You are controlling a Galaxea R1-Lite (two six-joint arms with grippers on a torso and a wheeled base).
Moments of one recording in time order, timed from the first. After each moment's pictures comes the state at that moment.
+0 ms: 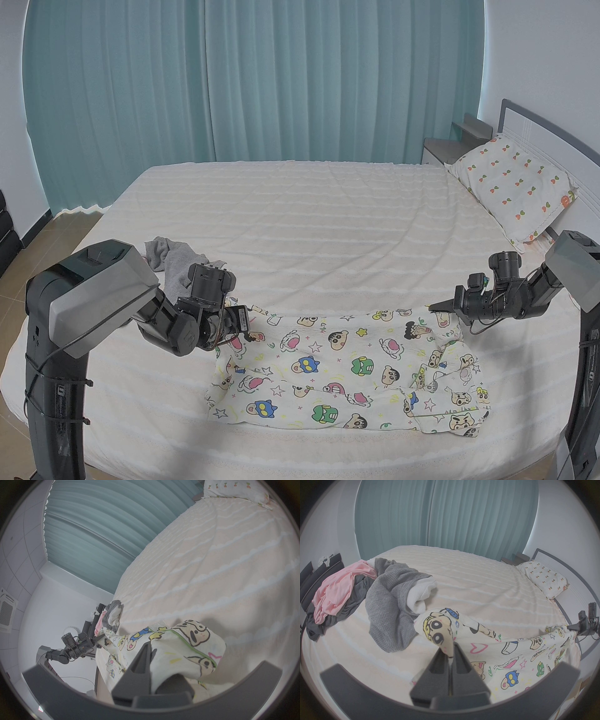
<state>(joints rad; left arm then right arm) -0.34 2.38 -1.14 -0.56 0.19 -0.36 -0.06 2.40 -1.16 -0.47 0.77 0.38</state>
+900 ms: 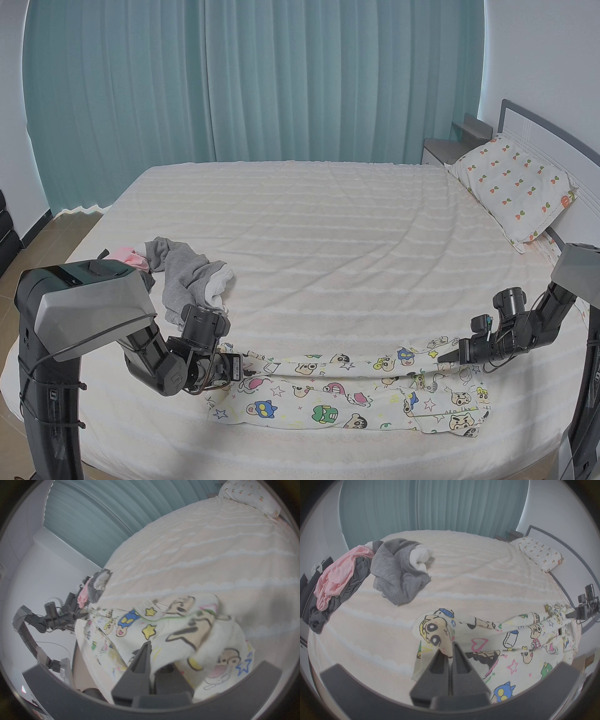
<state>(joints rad) -0.39 2.33 -0.81 -0.65 0.15 -0.28 -0.07 2.34 -0.82 -0.47 0.61 -0.01</state>
